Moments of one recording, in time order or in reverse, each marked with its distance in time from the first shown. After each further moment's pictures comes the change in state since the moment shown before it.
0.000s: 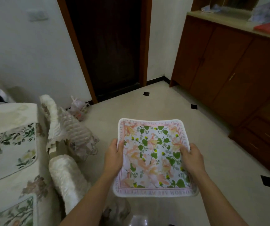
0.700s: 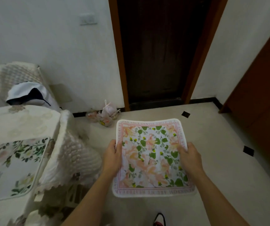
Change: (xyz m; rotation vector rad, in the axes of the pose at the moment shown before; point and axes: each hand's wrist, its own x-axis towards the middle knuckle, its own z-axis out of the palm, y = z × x) left_hand 0.281 0.038 -0.002 -0.071 0.347 -0.220; right_hand 0.301 -0.186 0.155 -0.067 -0.352 -0.221
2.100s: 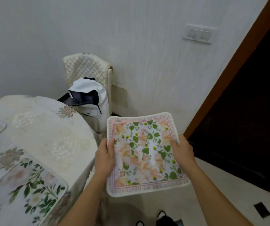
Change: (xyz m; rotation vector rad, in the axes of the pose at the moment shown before) left_hand 0.440 -0.015 -0.193 -0.090 0.646 -0.256; right_hand 0.358 -0.381 0.403 -0.276 -0.557 -0.410
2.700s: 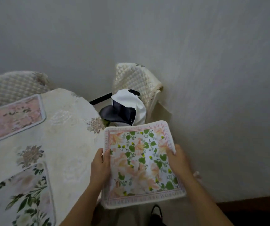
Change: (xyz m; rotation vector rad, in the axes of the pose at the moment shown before) left_hand 0.190 0.002 -0.006 -0.024 0.428 -0.297; right_hand 0.250 -0.148 0.137 -0.109 -0.428 -0.274
